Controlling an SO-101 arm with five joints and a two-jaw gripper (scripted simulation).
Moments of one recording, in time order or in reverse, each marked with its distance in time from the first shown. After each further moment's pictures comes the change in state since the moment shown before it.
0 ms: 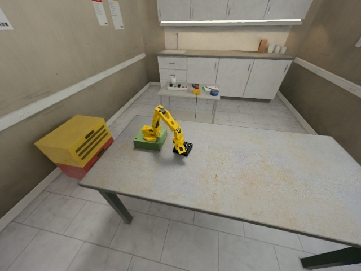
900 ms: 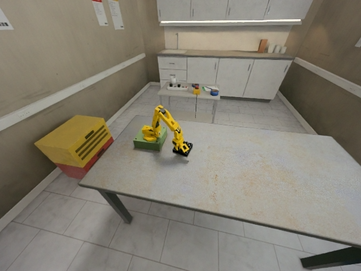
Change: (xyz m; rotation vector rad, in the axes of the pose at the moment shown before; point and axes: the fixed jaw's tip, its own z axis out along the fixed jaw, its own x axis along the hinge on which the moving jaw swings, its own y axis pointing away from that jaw) arm 0.002 -0.001 0.000 -0.002 -0.003 -0.401
